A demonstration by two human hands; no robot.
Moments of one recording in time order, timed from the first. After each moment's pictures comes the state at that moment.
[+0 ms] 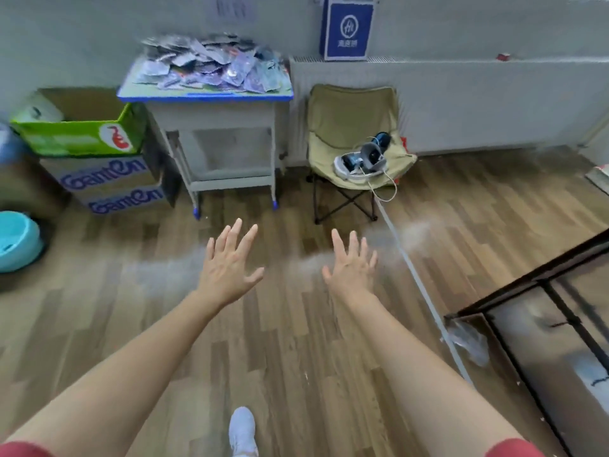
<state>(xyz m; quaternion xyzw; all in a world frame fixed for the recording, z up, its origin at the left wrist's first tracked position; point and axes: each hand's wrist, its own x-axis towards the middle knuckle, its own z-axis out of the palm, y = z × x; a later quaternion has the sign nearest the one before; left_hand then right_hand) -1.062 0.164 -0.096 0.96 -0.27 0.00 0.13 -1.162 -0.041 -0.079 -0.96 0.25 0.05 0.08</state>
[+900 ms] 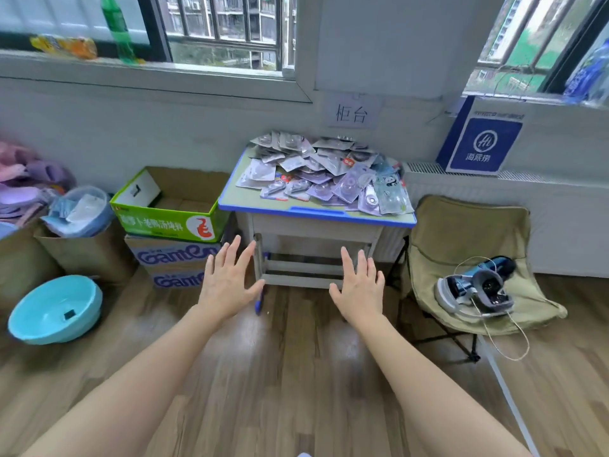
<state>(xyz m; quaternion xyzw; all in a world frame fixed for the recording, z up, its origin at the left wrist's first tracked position) -0.603 0.264 -0.053 0.98 -0.13 0.04 0.12 -0.656 0.026 -0.057 -0.99 0.13 -0.03 0.07</state>
